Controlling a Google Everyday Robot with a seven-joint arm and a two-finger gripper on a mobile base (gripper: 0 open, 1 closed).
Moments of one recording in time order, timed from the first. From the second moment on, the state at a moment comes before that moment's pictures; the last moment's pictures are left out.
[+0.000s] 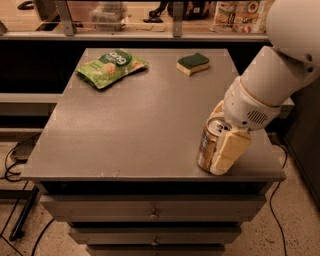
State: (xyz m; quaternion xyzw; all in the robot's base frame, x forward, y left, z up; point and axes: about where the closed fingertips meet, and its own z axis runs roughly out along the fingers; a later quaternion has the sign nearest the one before) arm 0.447 -0.118 0.871 -0.67 0.73 0.10 0.13
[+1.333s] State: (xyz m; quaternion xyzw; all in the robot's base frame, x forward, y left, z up) arm 0.486 -0.109 0.966 -0.66 0.70 0.10 0.26
